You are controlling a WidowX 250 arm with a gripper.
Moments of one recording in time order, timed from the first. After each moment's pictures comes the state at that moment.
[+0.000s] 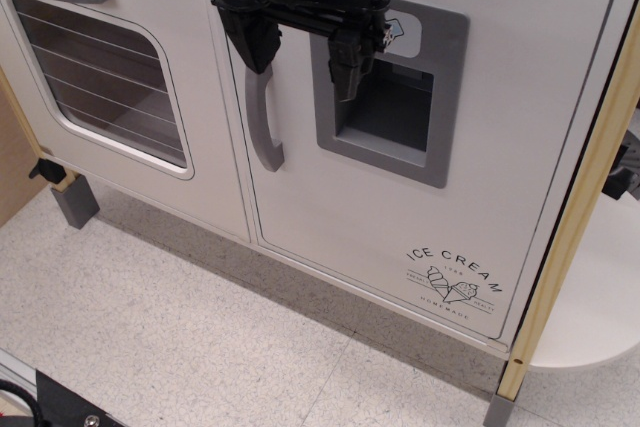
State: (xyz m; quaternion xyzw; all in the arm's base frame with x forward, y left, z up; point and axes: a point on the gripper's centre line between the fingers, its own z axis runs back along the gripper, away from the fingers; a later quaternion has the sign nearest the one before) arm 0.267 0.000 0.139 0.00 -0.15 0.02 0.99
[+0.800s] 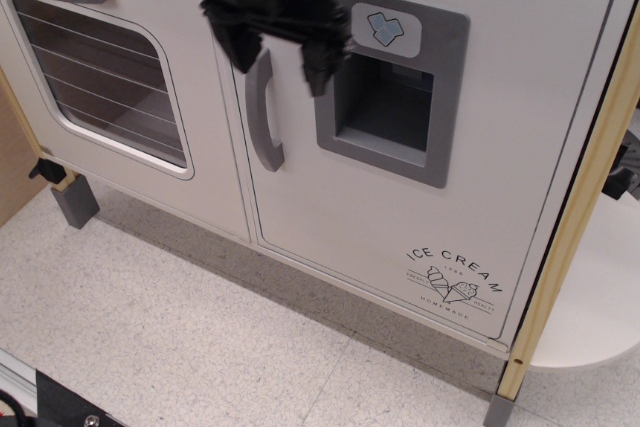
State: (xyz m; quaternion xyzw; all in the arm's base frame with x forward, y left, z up) arm 0.308 0.052 0.094 0.02 -0.17 0.03 0.98
